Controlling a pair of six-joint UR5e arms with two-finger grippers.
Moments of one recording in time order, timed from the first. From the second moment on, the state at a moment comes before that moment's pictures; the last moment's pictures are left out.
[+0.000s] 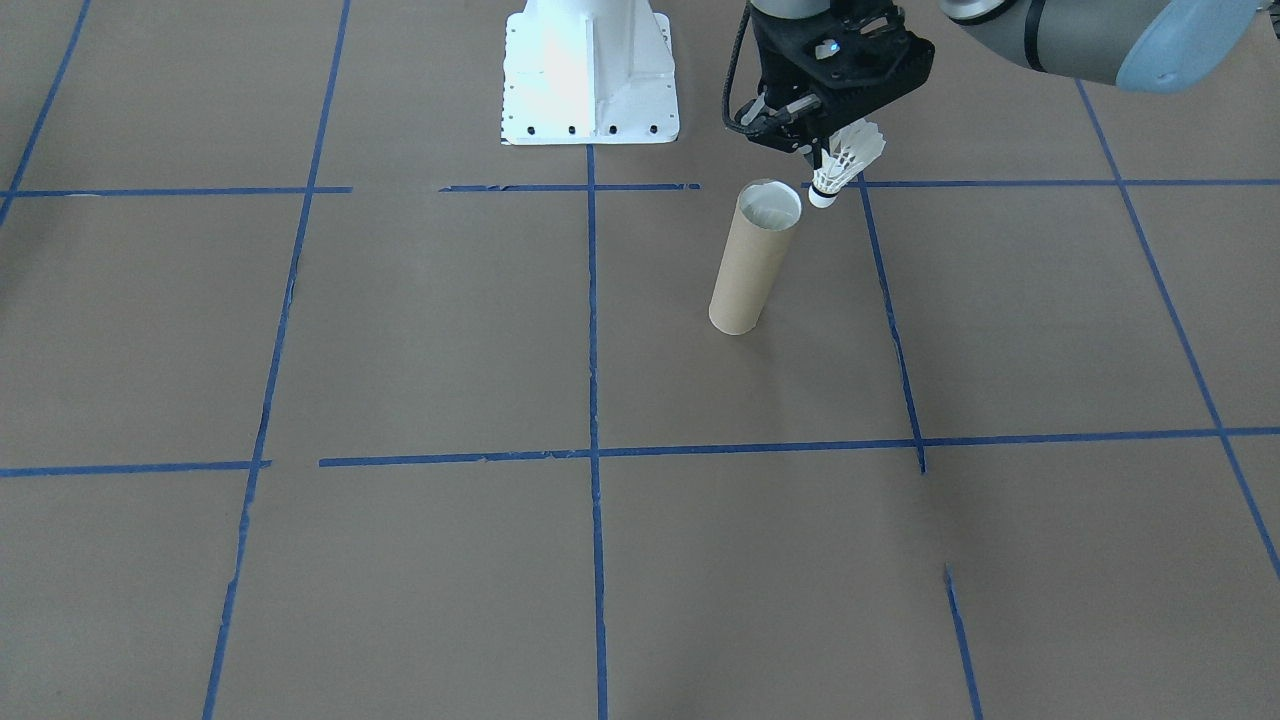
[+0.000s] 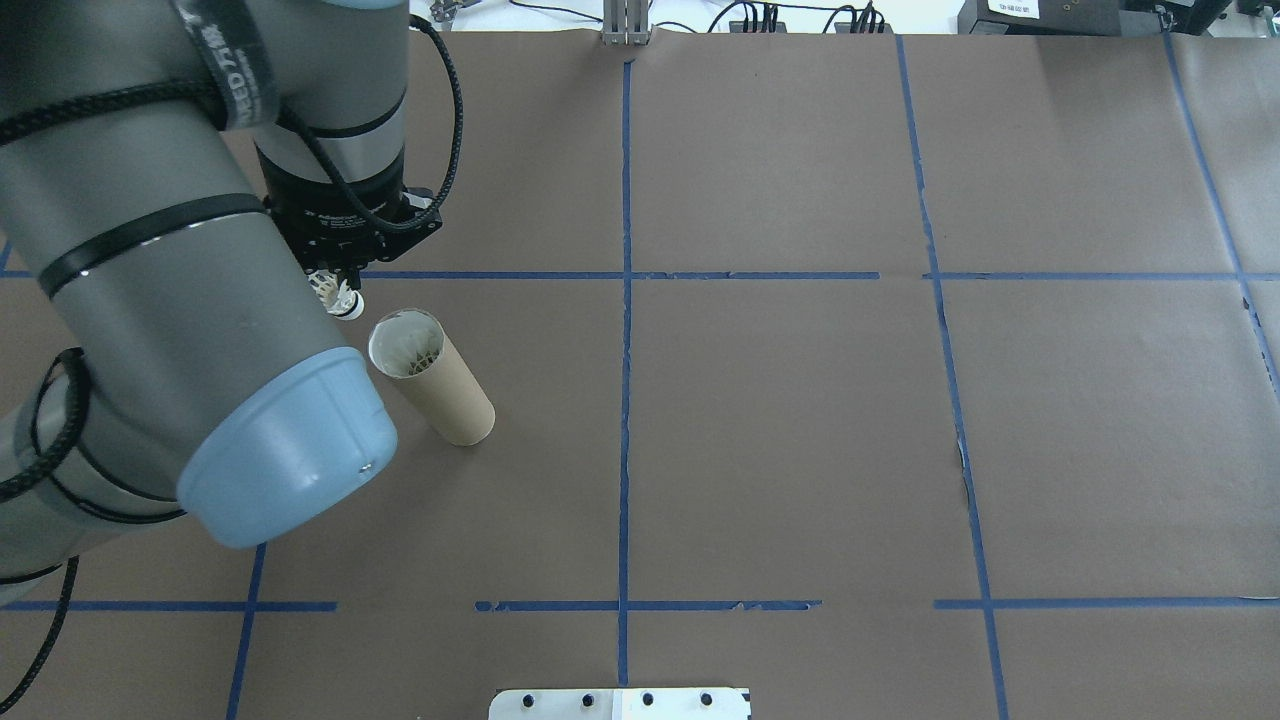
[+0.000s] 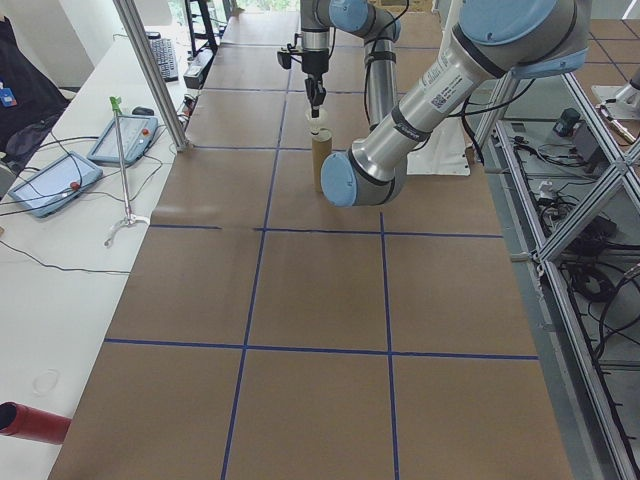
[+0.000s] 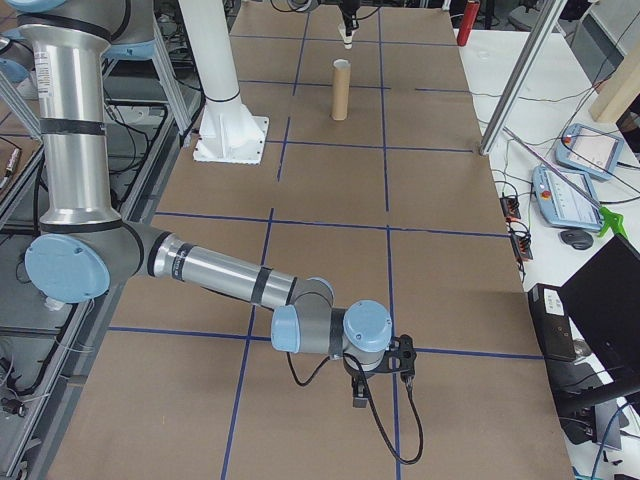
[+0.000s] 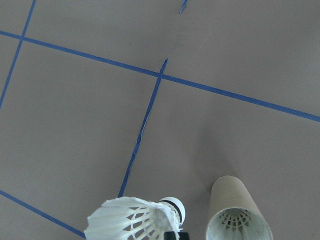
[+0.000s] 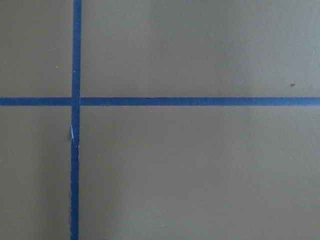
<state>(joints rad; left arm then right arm) -0.72 -2.54 -1.98 -0.56 -1.87 -1.27 1.62 -1.56 1.32 -1.31 2.33 -0.01</state>
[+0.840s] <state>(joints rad) -0.66 -2.60 -1.86 -0.56 -1.85 -1.31 1.62 -1.56 1.32 -1.31 2.33 -0.01</state>
